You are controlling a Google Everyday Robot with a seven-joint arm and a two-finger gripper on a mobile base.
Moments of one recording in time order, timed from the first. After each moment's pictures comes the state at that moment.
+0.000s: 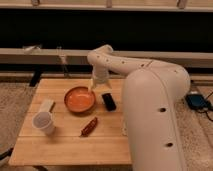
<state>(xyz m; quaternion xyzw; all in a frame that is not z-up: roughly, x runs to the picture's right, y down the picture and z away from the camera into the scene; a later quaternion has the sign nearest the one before) -0.029 0.002 0.873 -0.26 0.17 0.61 0.73</state>
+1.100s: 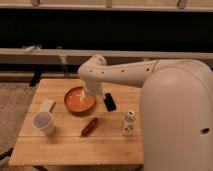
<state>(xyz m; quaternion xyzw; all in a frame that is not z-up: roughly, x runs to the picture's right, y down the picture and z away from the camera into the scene) -0.076 0.072 0.795 -0.25 0.14 0.59 0.75</state>
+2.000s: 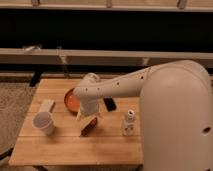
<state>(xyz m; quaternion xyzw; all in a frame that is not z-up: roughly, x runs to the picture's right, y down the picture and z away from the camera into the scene) -0.087 0.169 0.797 -0.28 0.21 0.62 0.70</state>
